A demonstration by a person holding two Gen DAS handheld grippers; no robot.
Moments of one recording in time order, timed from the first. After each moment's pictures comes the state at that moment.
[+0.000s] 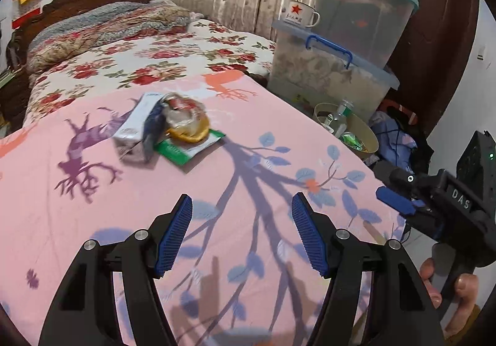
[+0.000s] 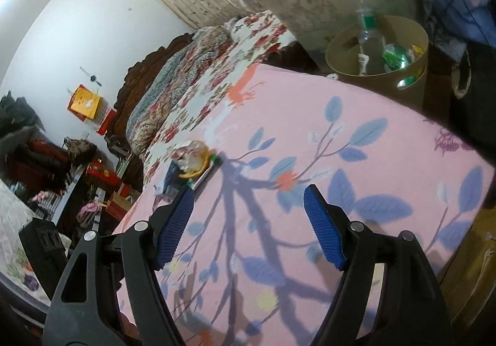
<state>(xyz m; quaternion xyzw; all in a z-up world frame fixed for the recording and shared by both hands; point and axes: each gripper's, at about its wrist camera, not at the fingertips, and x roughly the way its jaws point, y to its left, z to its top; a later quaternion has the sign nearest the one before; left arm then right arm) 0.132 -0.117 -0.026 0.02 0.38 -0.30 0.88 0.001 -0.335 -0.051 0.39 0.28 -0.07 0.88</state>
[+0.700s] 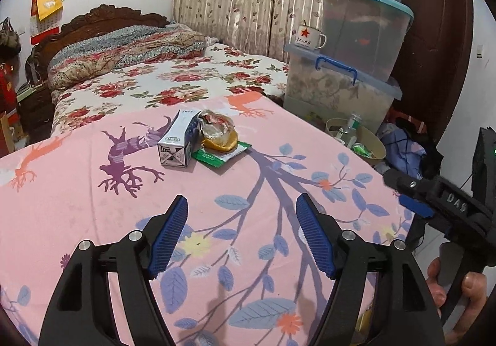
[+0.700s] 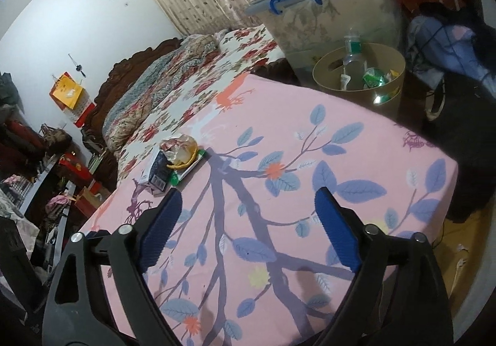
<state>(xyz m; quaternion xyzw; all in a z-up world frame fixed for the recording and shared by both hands) 0.096 -0.079 -0.012 0.03 0.33 -0.26 0.91 -0.021 -0.302 -0.037 0.33 0.27 -0.14 0.89</state>
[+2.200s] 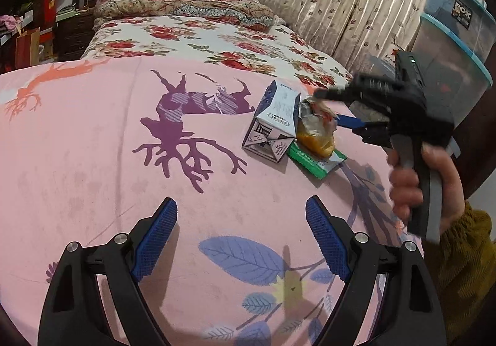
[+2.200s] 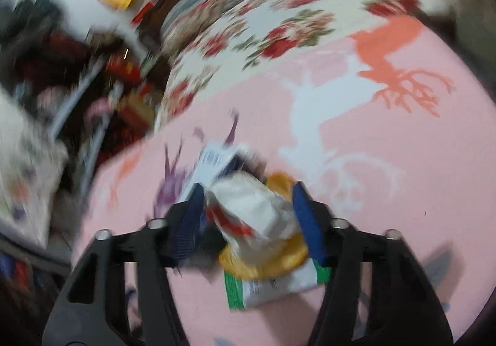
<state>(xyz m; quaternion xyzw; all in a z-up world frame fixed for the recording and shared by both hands) 0.201 -0.013 -0.076 -0.10 0.41 -0.17 0.89 0.310 -0.268 -0.073 0.22 0.45 0.14 0.85</state>
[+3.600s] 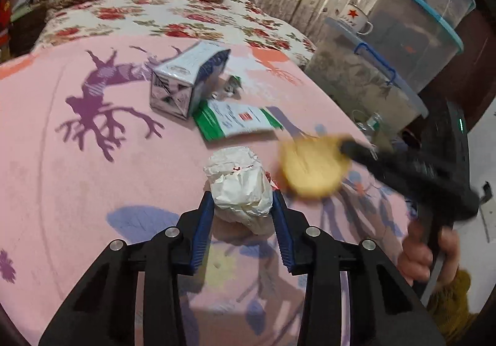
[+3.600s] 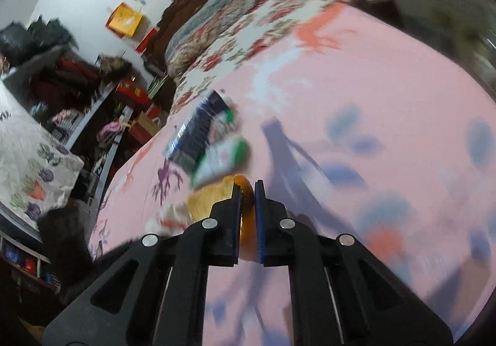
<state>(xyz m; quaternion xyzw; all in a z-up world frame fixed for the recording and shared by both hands) 0.187 -0.061 -0.086 -0.08 0.45 -0.28 0.84 0.142 -0.328 -0.095 0.32 0.39 0.10 0.86</state>
